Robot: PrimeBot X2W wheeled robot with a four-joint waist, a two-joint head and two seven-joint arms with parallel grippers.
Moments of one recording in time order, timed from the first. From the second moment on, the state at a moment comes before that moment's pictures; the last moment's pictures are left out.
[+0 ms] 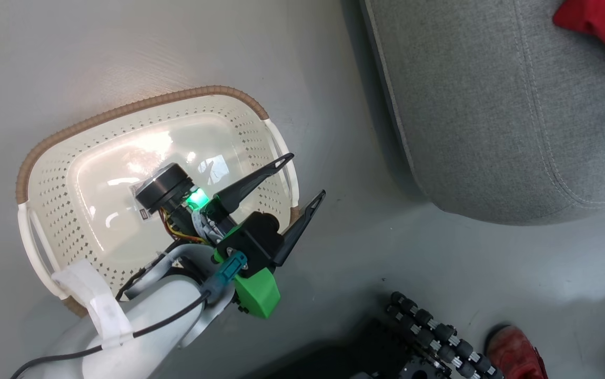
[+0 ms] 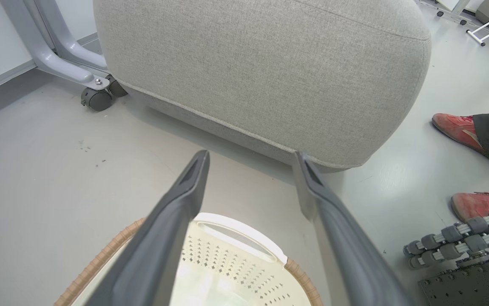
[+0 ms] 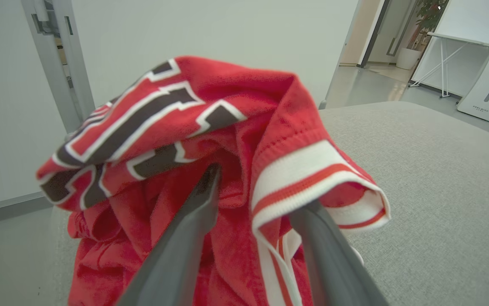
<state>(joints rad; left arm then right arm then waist) -0.64 0.45 -0.93 0.00 -0.25 -0.01 0.00 -0.84 -0.28 -0.38 0.46 0.37 0.13 -0.26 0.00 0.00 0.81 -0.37</state>
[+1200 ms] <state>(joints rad) -0.08 0.15 -0.37 0.06 -0.24 0.07 -0.26 -0.12 -0.07 0.13 0.15 0.24 0.13 -0.26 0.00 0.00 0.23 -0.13</state>
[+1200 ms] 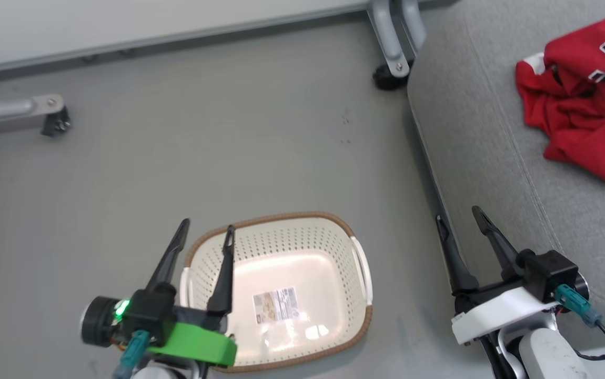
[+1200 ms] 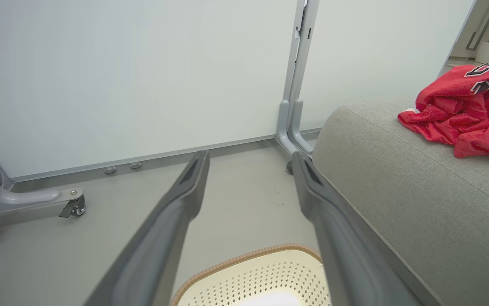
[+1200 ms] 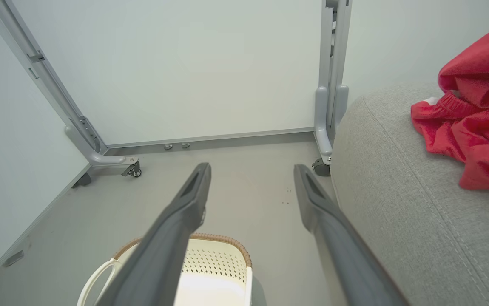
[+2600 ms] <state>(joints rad) 0.27 0.05 -0.05 -0.05 -0.13 -0.04 -0.26 0.12 -0.11 0.04 0.04 0.20 0.13 -0.26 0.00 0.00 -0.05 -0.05</state>
